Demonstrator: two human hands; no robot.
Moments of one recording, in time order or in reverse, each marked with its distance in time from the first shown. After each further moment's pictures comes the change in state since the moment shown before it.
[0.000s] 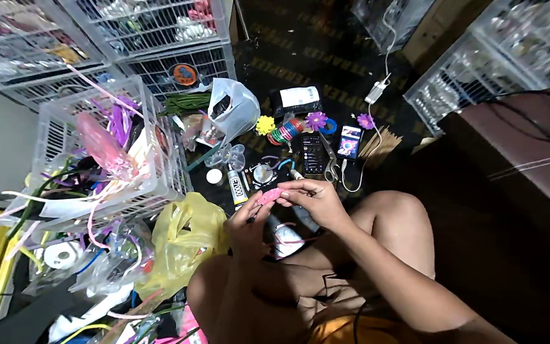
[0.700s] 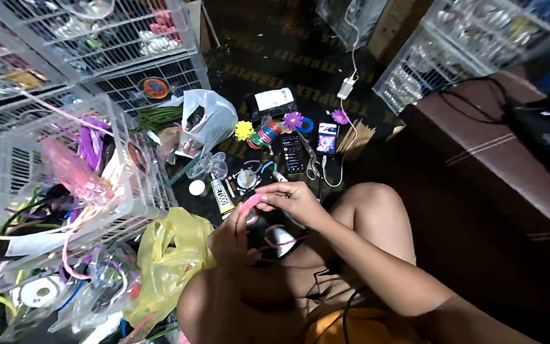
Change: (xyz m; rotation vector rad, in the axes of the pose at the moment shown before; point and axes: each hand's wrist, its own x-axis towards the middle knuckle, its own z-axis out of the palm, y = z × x) left_hand -0.003 -0.009 -0.002 0.508 0.009 0.320; right_hand 0.003 -0.001 -0.006 0.004 -0.036 0.077
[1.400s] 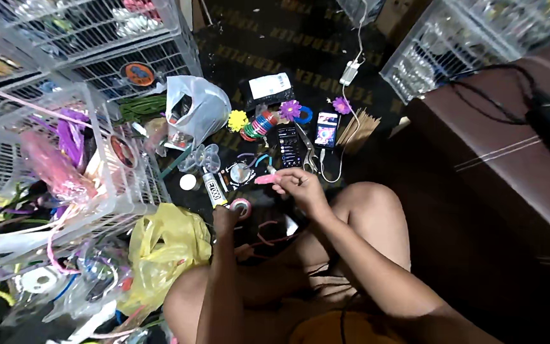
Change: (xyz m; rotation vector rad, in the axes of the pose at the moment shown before) left_hand -0.012 -0.080 0.088 0.249 -0.930 -1.159; right_hand 0.009 0.047 -0.050 -0.061 0.252 0.138
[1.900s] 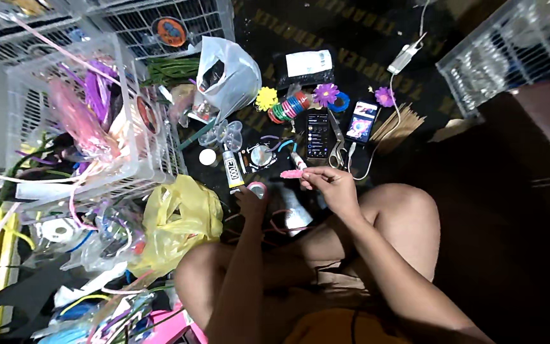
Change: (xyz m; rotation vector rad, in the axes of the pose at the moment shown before) left_hand 0.002 0.001 0.048 0.032 0.088 -0.052; right_hand -0.006 0.013 -0.002 -0.235 0.011 -0.105
